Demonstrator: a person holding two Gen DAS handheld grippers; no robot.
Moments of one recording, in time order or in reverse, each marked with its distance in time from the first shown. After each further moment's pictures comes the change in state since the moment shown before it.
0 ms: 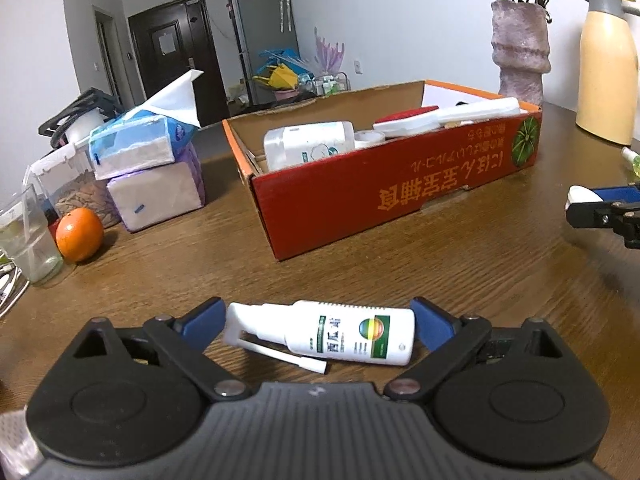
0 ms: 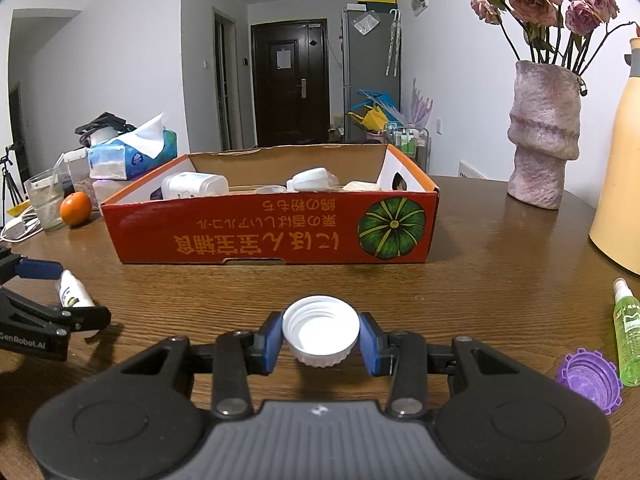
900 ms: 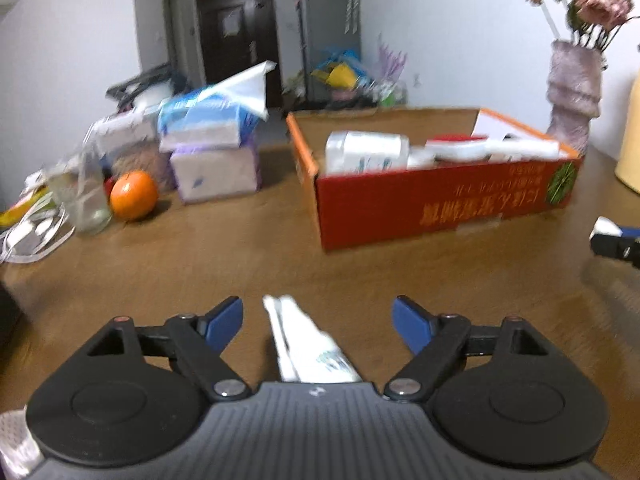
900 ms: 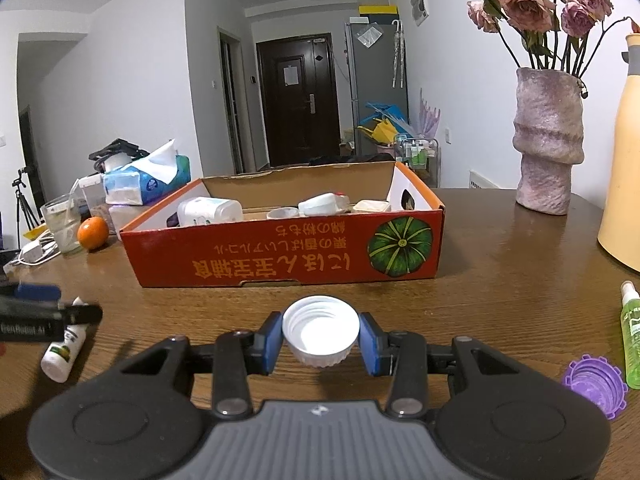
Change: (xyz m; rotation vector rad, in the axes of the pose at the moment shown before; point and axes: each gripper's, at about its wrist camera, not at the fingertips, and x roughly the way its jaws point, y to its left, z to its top) left arm -0.026 0.008 -0.003 -0.187 0.032 0.113; right arm -0.011 -0.005 0.006 0.038 -0.050 0.059
